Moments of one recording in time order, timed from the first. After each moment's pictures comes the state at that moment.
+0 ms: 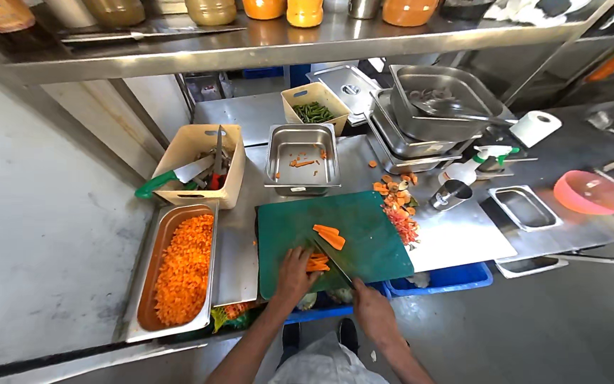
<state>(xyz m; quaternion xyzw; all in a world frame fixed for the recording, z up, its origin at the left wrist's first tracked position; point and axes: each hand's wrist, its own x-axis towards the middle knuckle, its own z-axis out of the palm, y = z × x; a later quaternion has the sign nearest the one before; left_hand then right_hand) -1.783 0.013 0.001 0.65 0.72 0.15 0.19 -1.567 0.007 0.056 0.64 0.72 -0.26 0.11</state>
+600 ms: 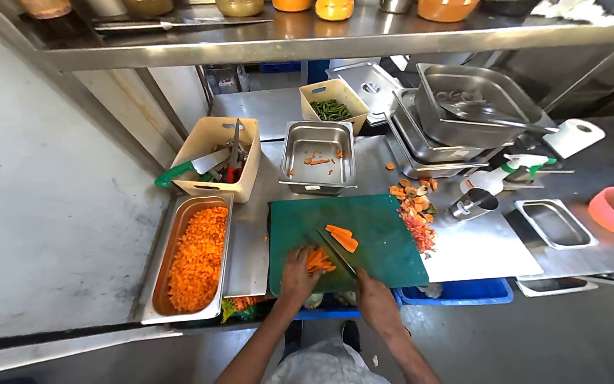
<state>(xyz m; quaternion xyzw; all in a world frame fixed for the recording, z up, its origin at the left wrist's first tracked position) -1.787 0.000 0.001 0.56 0.76 0.26 0.23 -1.587 0.029 0.062 0.61 0.74 -0.26 0.09</state>
